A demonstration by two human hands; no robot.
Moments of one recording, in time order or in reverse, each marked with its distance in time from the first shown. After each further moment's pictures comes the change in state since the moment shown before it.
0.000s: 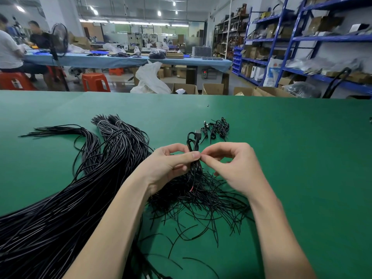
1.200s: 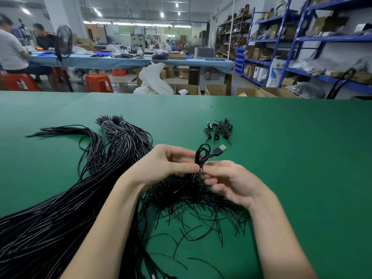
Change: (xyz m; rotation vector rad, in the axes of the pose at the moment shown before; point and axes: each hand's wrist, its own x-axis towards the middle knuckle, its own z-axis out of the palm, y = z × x) left_hand -0.009 0.009 -0.017 0.452 -0.074 0.122; right_hand -0.002 0.006 0.014 0.775 -0.440 0.617
